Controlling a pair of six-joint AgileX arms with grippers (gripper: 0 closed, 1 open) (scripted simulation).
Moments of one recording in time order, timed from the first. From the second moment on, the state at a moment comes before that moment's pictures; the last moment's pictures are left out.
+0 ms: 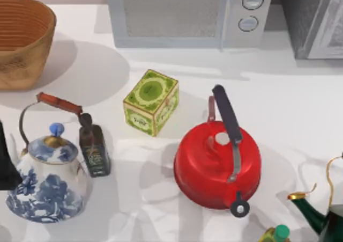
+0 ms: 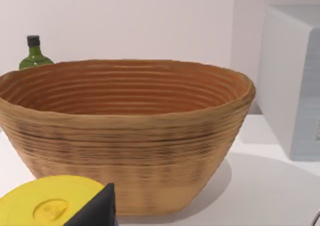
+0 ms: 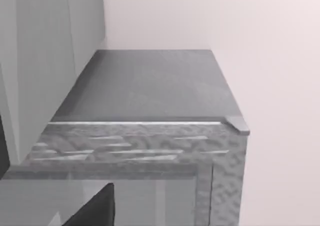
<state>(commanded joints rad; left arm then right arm) 0.00 0.00 0.00 0.00 0.00 0.00 -1.04 1.35 1.72 -0.36 -1.03 0.02</state>
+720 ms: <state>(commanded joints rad) 0.00 0.00 0.00 0.00 0.00 0.00 -0.89 1.34 1.74 -0.39 -0.89 0.02</state>
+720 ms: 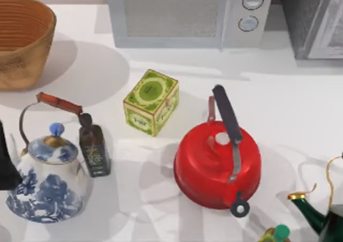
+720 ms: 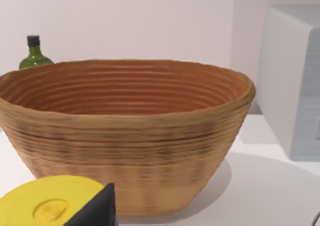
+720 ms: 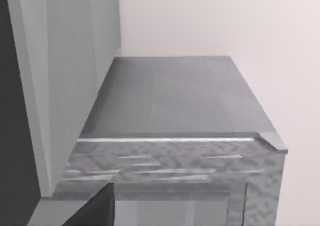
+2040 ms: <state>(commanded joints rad) 0.00 0.00 0.00 0.00 0.00 0.00 0.44 1.29 1.72 -0.44 0.45 0.02</state>
